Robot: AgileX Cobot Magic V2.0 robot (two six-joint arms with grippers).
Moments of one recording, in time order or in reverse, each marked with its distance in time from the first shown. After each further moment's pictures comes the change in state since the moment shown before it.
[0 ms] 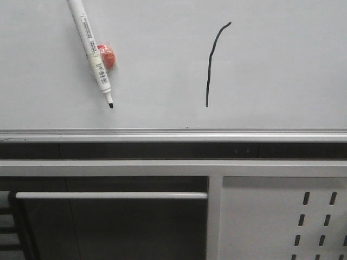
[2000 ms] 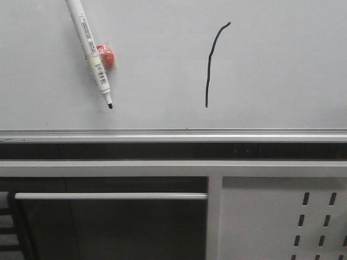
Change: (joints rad) left arm 0.000 0.000 0.000 -0.013 -0.002 0.013; right arm -0.748 0.000 0.468 0.531 -0.658 -0.344
